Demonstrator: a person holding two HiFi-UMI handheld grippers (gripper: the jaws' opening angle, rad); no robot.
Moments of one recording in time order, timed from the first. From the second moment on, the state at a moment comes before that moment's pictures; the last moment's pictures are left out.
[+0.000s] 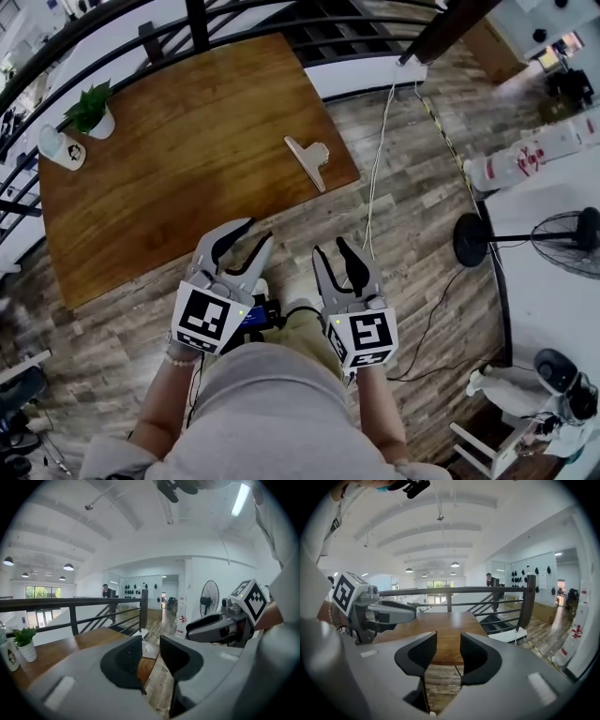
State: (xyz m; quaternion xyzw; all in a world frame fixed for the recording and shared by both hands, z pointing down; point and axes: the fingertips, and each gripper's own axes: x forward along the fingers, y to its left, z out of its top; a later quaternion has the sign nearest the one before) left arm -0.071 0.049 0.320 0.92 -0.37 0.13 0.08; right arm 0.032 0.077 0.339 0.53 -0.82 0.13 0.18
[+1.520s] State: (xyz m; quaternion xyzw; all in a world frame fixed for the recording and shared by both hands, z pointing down) left arm -0.057 -0.043 0.380 0.87 -0.45 0.16 0.14; right arm 0.056 -0.044 0.420 0.44 -0.85 0.19 0.24
